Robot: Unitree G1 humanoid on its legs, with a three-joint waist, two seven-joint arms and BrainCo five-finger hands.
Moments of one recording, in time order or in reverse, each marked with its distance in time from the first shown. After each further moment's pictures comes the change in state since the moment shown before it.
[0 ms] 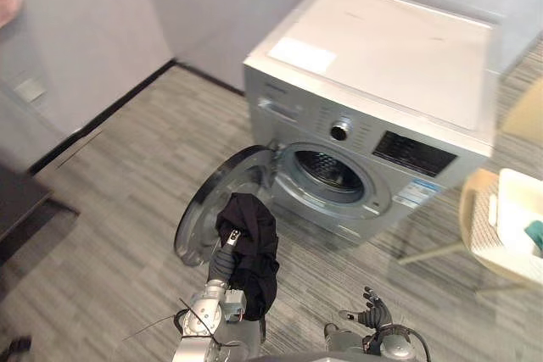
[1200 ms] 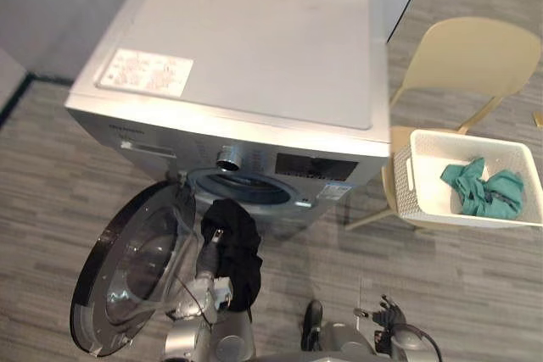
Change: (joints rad) left arm -0.205 0.061 0.102 0.280 -0.089 0.046 0.047; right arm -0.180 -0.038 -0.101 0.254 0.117 0.015 -0.050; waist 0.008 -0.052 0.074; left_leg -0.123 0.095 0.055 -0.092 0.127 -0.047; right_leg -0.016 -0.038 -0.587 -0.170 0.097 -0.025
